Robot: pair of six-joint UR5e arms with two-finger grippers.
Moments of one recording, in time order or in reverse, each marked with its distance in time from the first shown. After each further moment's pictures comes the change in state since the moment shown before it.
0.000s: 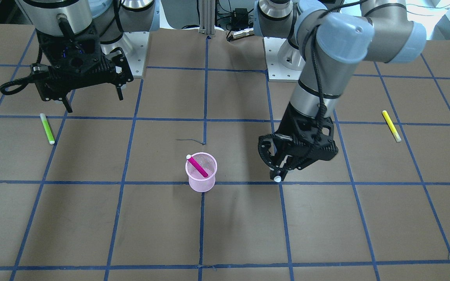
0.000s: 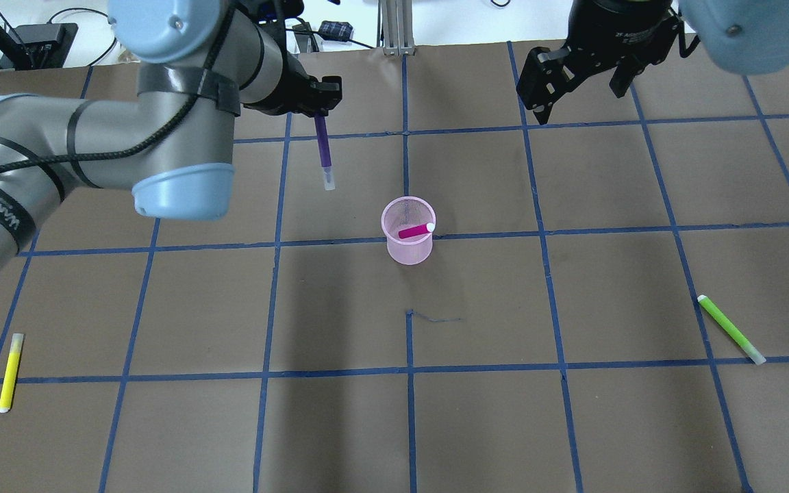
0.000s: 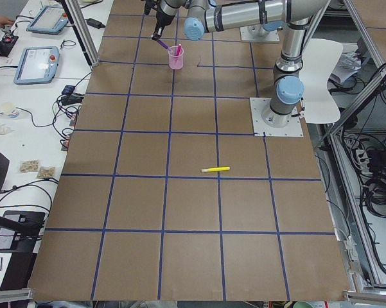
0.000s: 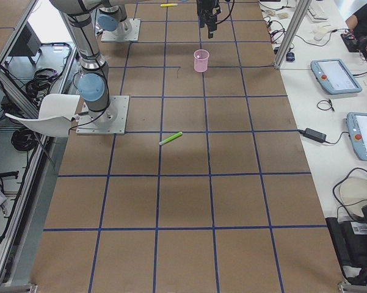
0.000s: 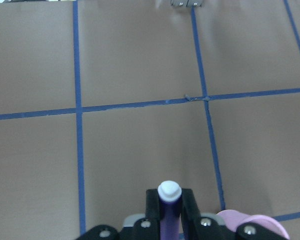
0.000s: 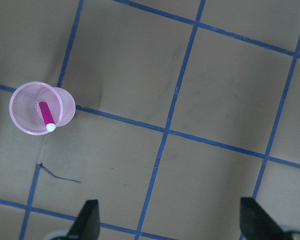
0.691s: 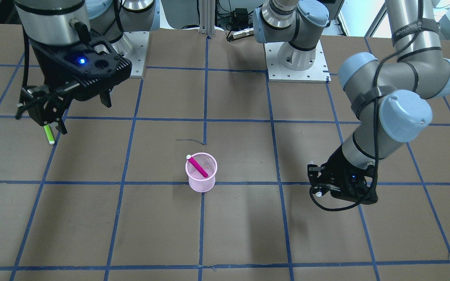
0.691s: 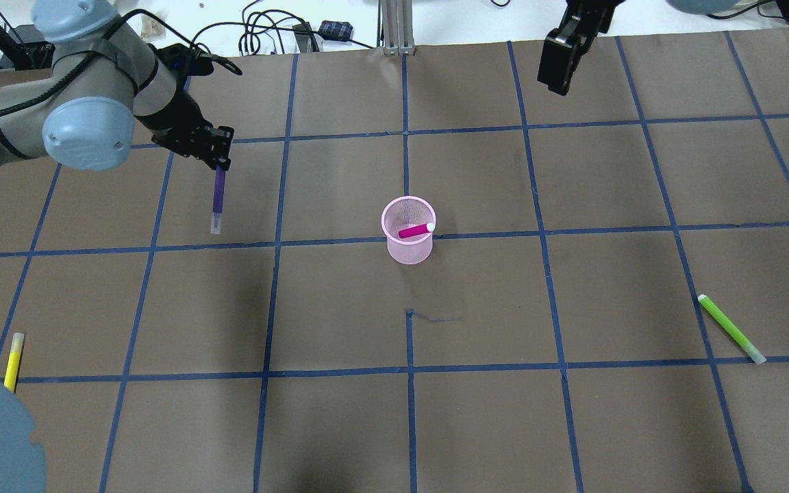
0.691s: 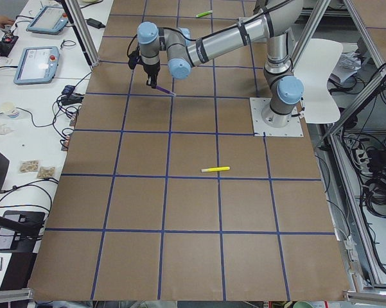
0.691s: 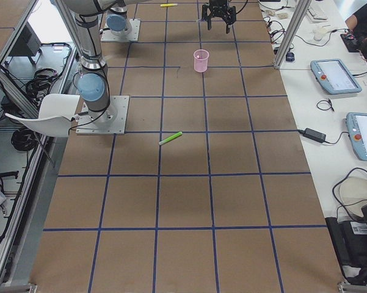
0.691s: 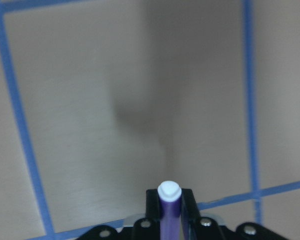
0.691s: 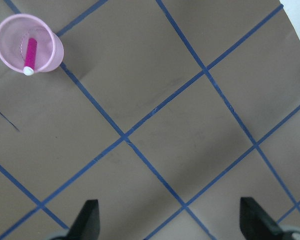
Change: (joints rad) left arm 0.287 -0.140 0.136 -0.464 -0.012 0.454; right arm 0.044 0.096 -0.161 0.045 -0.095 -0.559
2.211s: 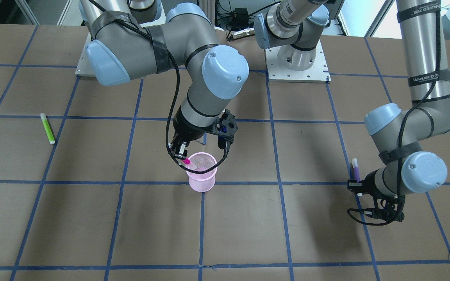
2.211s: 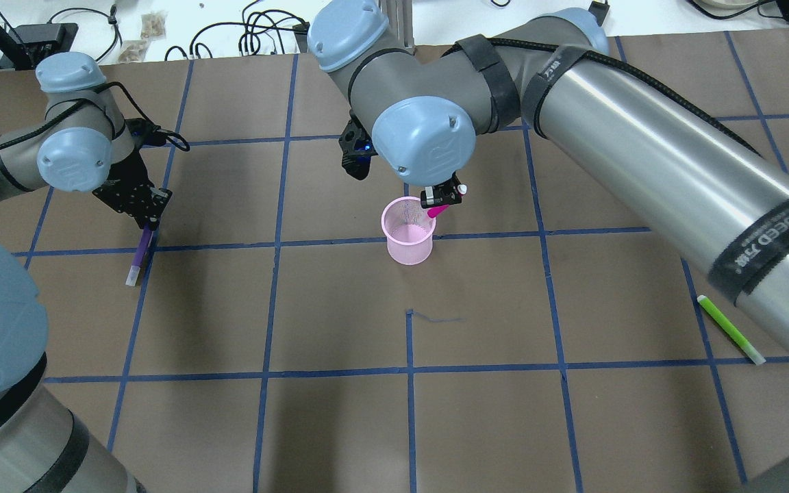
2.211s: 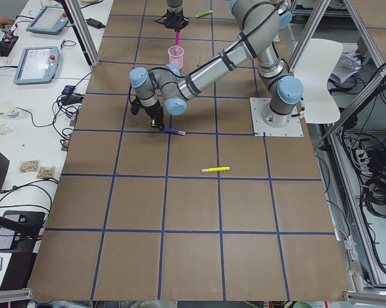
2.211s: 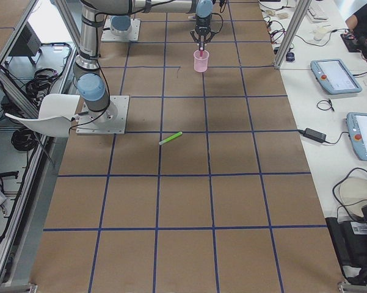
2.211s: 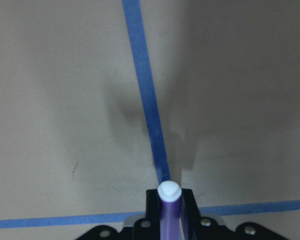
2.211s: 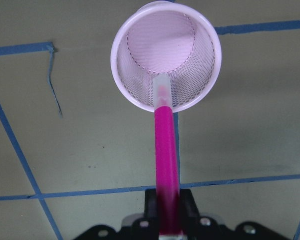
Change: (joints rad) left arm 0.207 -0.225 0.001 -0.043 0.302 0.165; right arm 0.329 0.275 0.126 -0.102 -0.202 -0.292
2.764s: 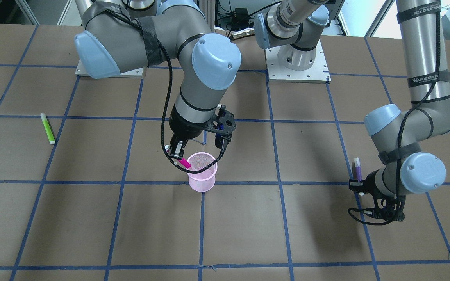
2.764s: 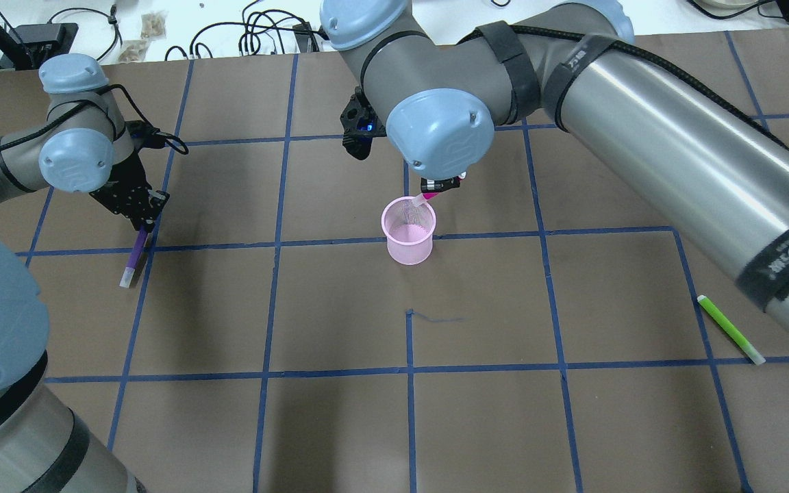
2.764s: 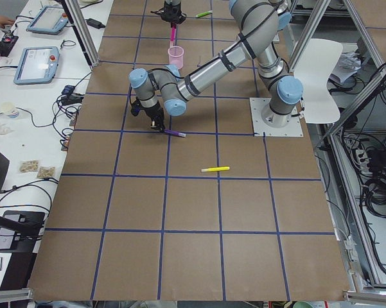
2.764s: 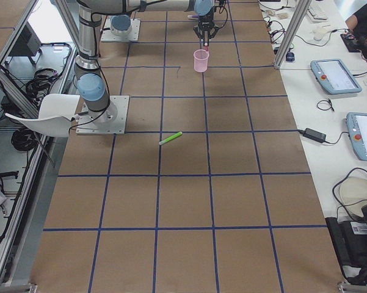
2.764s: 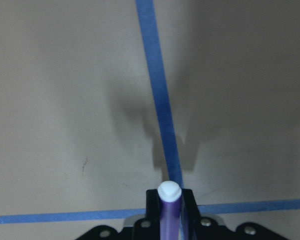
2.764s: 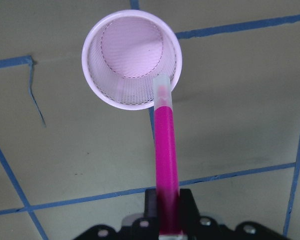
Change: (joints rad) left arm 0.000 -0.004 0.000 0.000 0.023 0.002; right arm -0.026 -0.022 0.004 -0.042 0.014 0.018
